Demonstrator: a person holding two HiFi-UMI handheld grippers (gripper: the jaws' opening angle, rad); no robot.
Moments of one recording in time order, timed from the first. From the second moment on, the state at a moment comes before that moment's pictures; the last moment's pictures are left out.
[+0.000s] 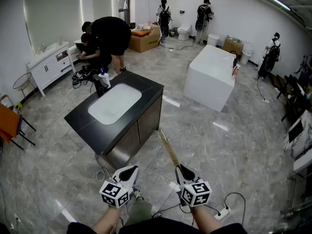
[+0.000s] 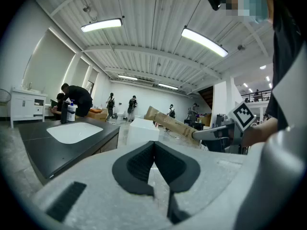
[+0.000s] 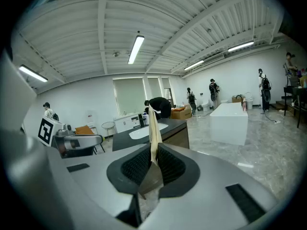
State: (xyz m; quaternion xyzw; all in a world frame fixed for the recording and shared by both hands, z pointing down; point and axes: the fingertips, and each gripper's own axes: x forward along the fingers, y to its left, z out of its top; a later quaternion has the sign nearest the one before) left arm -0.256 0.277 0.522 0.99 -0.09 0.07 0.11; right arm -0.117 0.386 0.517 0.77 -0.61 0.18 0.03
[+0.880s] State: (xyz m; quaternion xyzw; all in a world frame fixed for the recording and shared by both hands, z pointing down) left arm -0.203 0.133 0.525 0.99 -0.06 0.09 0.11; right arm -0.068 0.242 0.518 0.79 -0.58 0.20 0.00
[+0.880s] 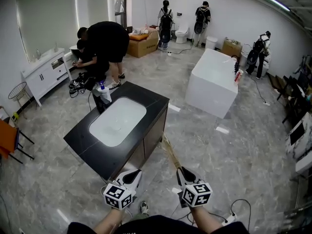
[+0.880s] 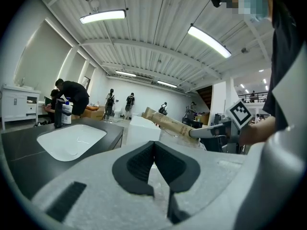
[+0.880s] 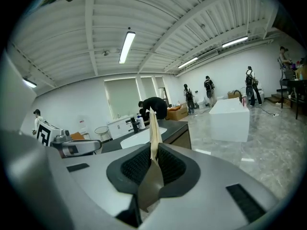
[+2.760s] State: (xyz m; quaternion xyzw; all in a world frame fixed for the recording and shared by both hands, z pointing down) left arm 0.053 -0.012 0.539 0.98 -0.12 0.09 0.12; right arm 0.192 0.078 0.544 0.75 -0.63 0.22 0.03
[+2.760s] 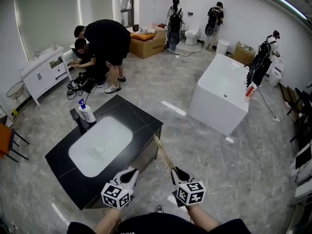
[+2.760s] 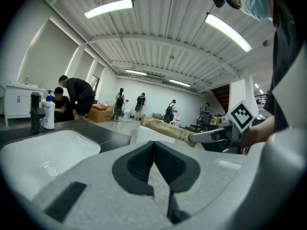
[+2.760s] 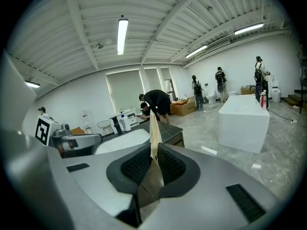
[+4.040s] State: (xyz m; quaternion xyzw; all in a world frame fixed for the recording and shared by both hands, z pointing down) left arm 0.079 -0.187 0.549 0.98 -0.15 0.10 0.12; right arm 0.233 -0.119 0.573 0.73 -0.63 0.24 0.06
